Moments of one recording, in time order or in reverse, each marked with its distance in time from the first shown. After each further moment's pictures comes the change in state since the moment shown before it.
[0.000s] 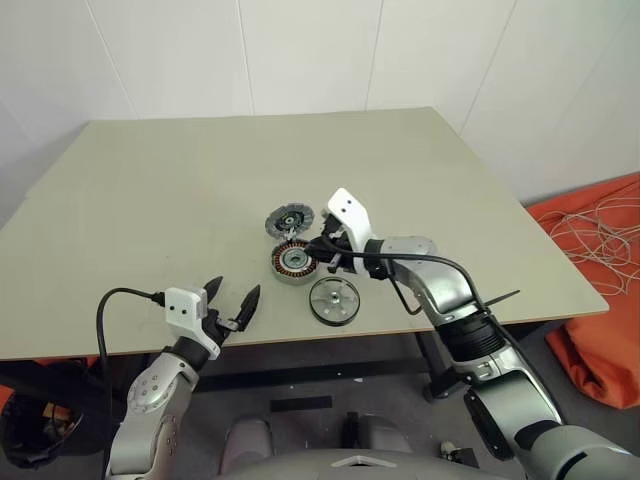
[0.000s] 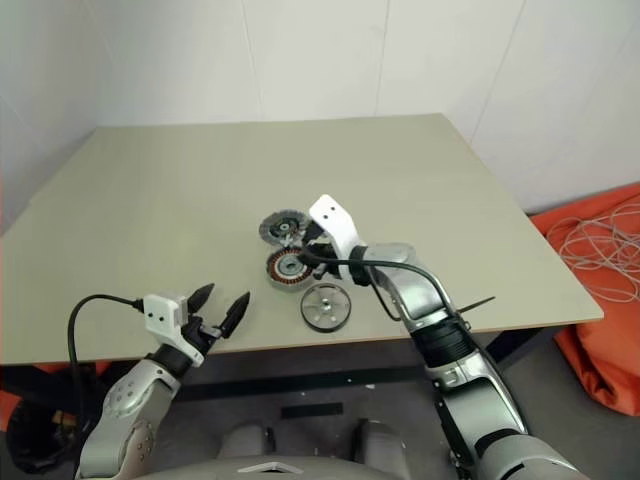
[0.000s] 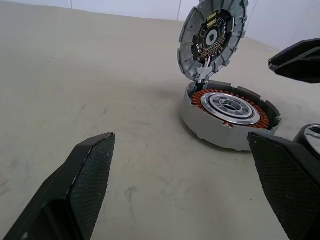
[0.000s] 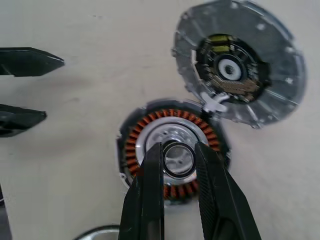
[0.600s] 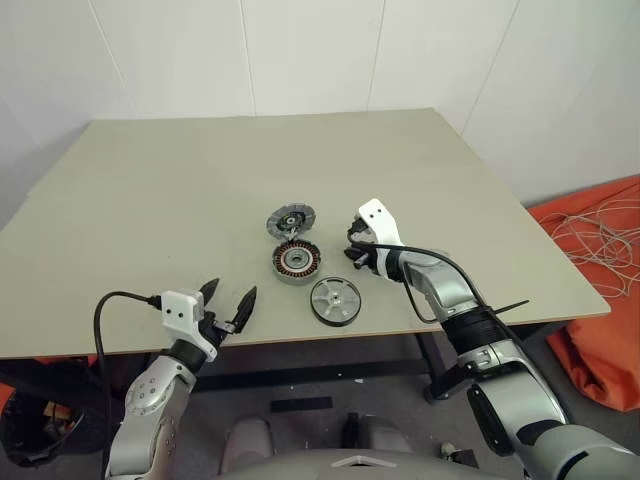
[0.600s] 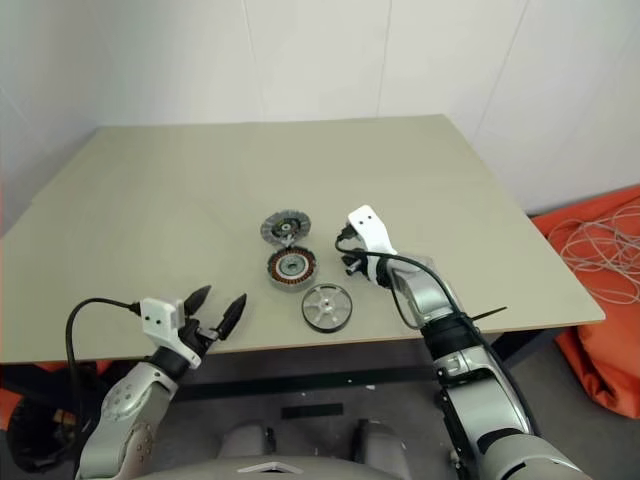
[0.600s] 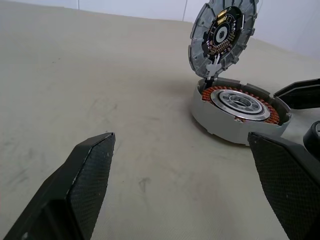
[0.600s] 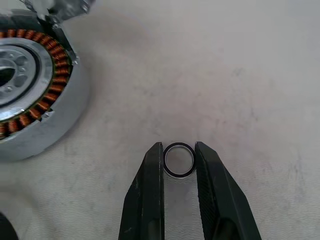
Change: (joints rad) left arm 0.002 0.001 0.013 0.034 0.000 -0.041 -0.016; right arm 0.022 -0.044 -0.122 0.275 -0.053 -0.117 -0.147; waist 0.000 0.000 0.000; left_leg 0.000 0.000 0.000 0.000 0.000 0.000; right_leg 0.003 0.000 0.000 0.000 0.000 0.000
